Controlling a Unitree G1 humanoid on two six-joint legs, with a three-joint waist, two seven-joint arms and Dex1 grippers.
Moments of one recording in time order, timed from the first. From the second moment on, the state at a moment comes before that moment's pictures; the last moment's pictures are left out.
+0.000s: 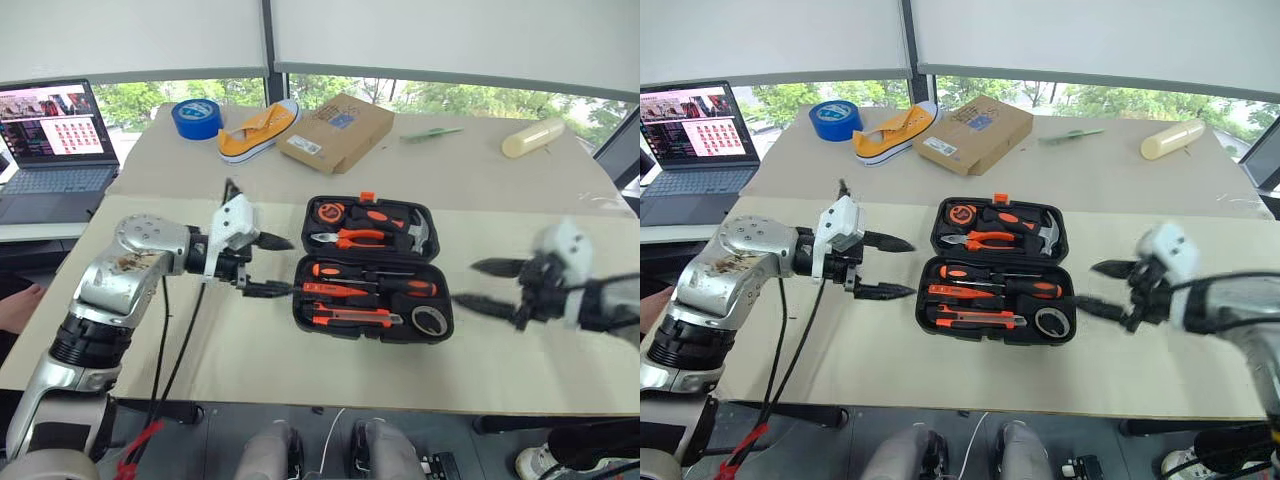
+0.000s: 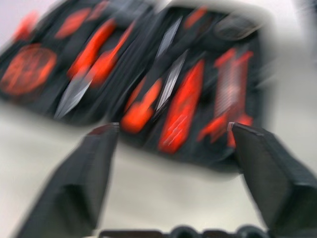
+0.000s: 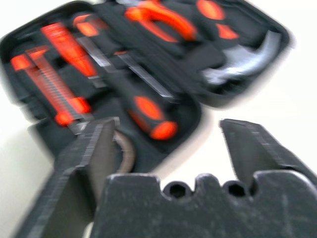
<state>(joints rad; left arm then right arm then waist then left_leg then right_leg) -0.62 0.76 -0.16 0.05 -0.30 0.47 -1.19 -0.16 -0.99 -0.32 -0.24 0.58 0.79 0.95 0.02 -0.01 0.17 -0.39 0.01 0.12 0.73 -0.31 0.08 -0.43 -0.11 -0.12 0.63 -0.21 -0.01</state>
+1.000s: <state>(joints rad) -0.35 0.75 -0.25 -0.22 -0.20 0.54 -1.21 -0.07 -0.94 -0.11 -0.20 0.33 0.53 1.05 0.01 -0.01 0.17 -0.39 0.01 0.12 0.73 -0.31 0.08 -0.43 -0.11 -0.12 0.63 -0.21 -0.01</state>
